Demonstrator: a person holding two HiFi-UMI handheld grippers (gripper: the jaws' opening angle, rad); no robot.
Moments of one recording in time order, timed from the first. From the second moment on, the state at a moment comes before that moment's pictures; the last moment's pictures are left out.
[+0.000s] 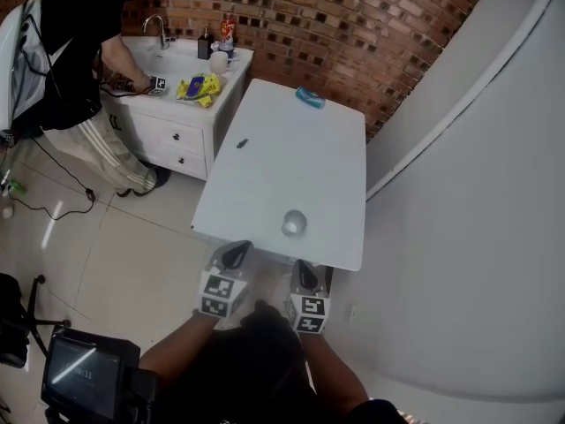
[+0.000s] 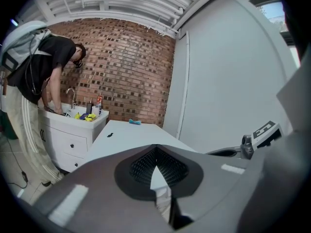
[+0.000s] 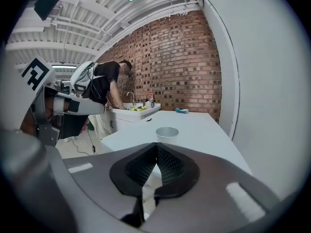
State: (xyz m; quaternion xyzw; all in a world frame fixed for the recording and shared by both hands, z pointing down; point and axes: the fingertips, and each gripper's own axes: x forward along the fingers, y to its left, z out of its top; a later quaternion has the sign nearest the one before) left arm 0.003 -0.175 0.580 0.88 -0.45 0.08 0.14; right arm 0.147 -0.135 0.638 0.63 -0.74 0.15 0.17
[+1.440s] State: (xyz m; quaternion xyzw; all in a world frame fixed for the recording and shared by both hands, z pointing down) left arm 0.031 -0.096 0.551 0.88 -0.44 0.08 0.12; right arm 0.142 -0.078 0.574 0.63 -0.76 0.12 0.11
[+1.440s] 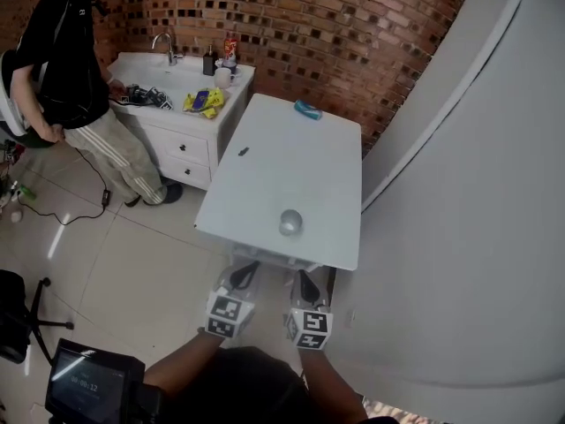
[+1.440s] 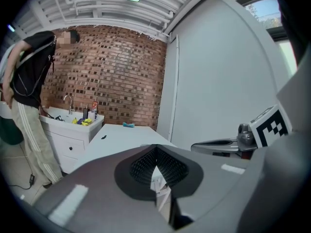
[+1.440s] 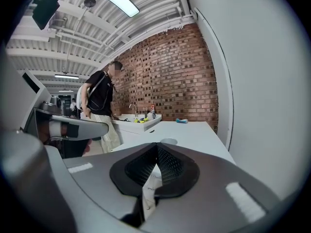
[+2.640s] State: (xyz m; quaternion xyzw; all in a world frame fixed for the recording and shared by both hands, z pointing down) left arm 0.024 0.096 0.517 0.85 -0.50 0.09 0.10; right arm 0.139 0.102 0.566 0.59 -0.79 0.14 0.09
